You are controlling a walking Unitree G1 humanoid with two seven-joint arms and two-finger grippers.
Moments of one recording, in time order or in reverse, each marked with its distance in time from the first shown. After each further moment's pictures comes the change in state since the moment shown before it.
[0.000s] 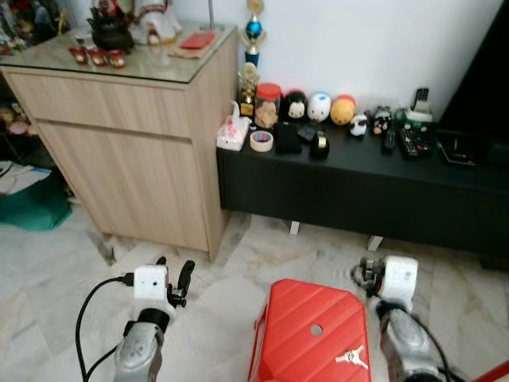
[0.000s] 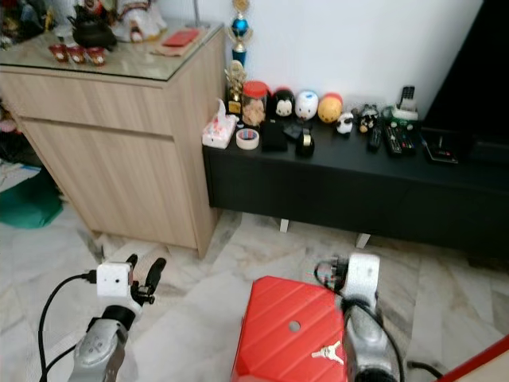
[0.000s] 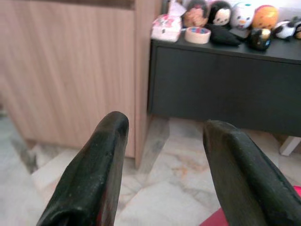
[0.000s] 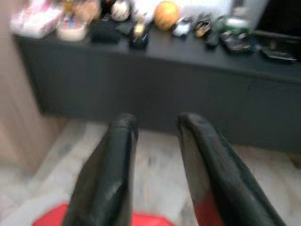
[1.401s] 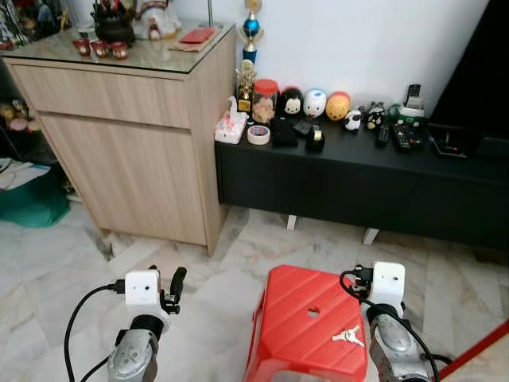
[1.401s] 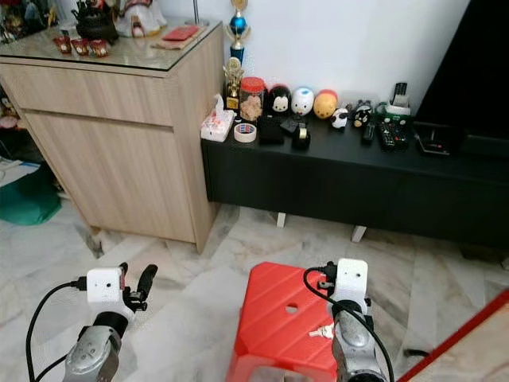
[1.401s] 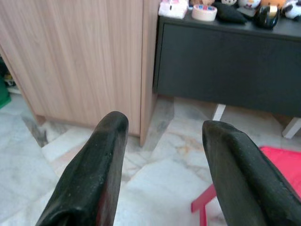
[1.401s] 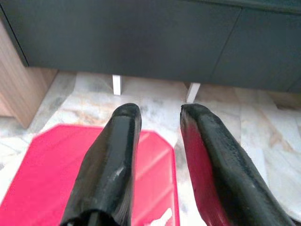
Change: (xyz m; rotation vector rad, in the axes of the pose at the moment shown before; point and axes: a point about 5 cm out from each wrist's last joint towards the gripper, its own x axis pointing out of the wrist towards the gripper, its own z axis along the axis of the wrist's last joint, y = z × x) left arm -0.005 0.005 0.003 -0.013 0.072 0.071; right arm -0.001 0.005 -0.016 0.038 0.151 -0.088
